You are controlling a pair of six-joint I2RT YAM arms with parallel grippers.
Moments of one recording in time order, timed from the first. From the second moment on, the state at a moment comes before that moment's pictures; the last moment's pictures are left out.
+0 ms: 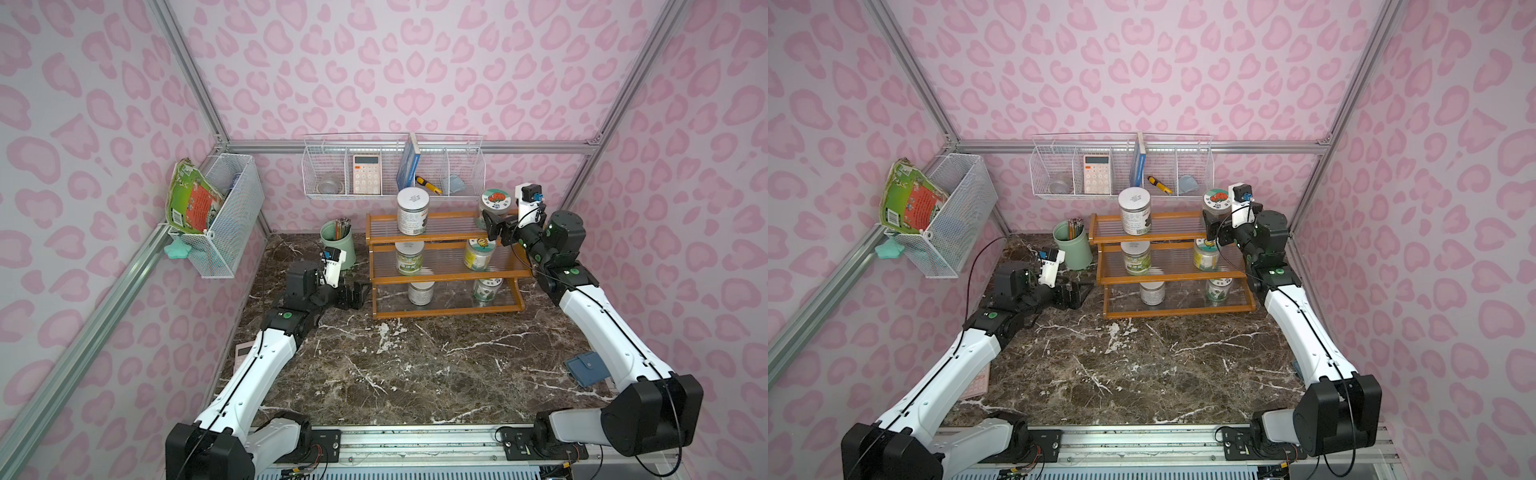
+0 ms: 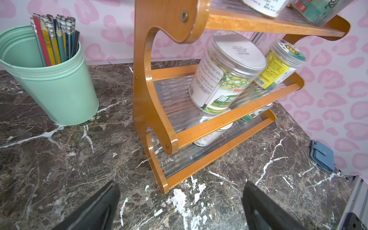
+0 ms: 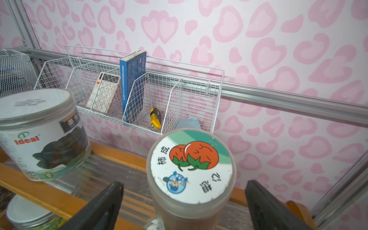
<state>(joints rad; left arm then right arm) -0.18 1.12 0.88 -0.25 0.40 -0.10 0.18 1.38 1.24 0.13 -0.21 -0.07</state>
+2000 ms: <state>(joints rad) -0.18 1.12 0.88 -0.27 0.37 -0.09 0.21 1.29 1.24 0.09 -0.24 -0.03</state>
